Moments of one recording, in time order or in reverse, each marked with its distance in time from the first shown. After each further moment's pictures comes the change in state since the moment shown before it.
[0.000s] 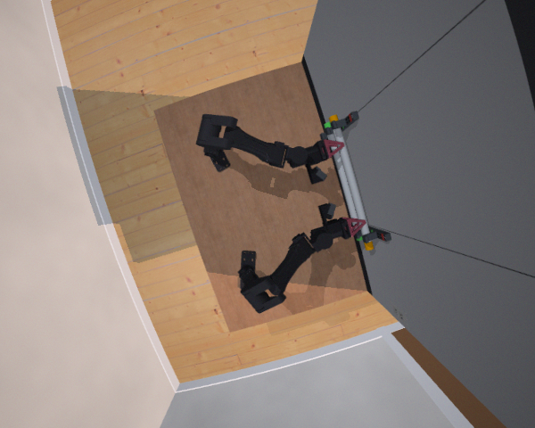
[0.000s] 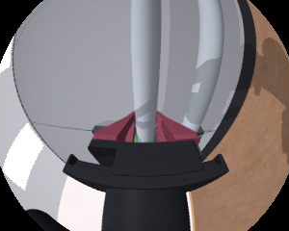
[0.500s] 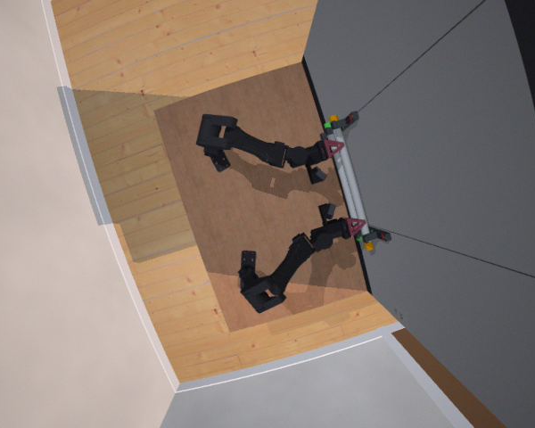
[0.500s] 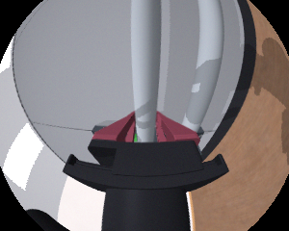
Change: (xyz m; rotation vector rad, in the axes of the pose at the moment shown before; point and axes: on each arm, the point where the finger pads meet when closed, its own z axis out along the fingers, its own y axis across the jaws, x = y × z) left arm 0.000 0.000 0.000 0.000 0.000 0.000; right arm 0.000 0.000 0.000 0.000 0.000 0.000
